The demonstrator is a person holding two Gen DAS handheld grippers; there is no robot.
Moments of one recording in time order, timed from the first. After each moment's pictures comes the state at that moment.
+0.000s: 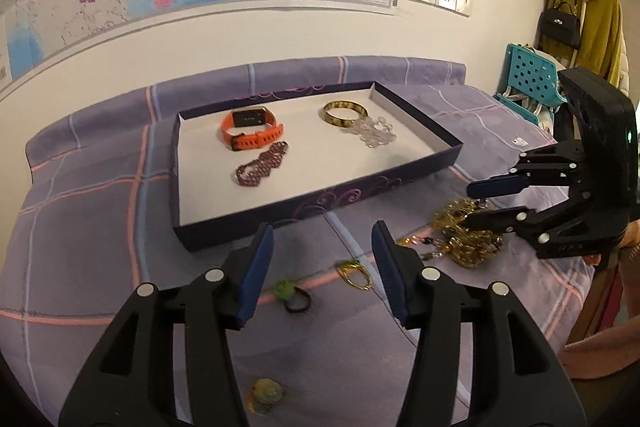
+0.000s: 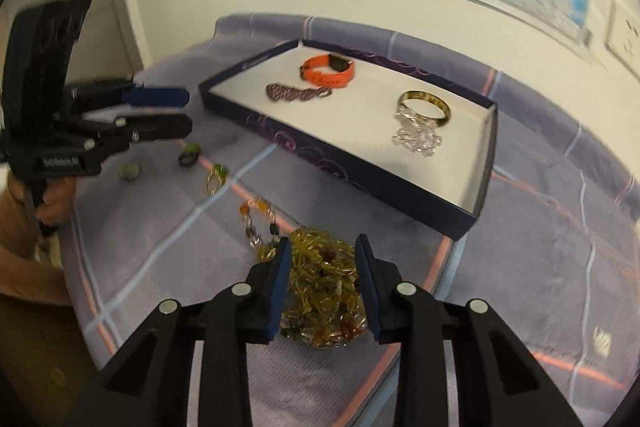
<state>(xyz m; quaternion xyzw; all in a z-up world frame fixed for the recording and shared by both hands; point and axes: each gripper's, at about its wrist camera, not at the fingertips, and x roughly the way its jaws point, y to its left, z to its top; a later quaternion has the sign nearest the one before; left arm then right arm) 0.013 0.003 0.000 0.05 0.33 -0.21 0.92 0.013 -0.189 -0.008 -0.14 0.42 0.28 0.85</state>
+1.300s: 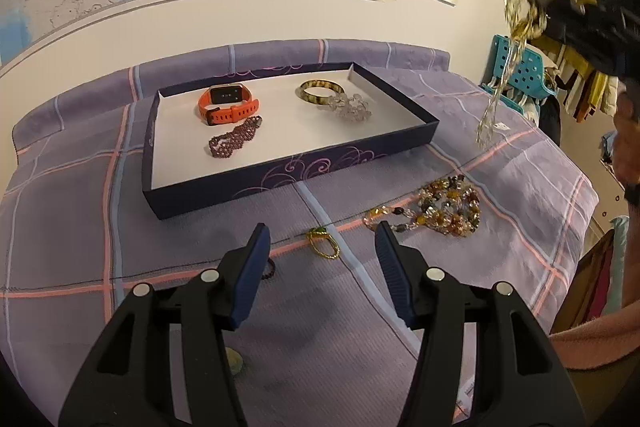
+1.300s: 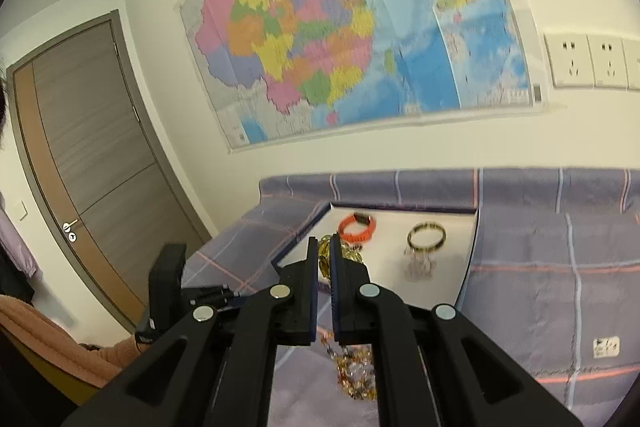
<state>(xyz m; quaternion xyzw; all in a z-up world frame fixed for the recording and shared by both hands) -0.006 -0.005 -0.013 0.04 0.35 -0.23 0.91 -0.008 -0.275 0.121 0.11 0.26 0.33 0.90</state>
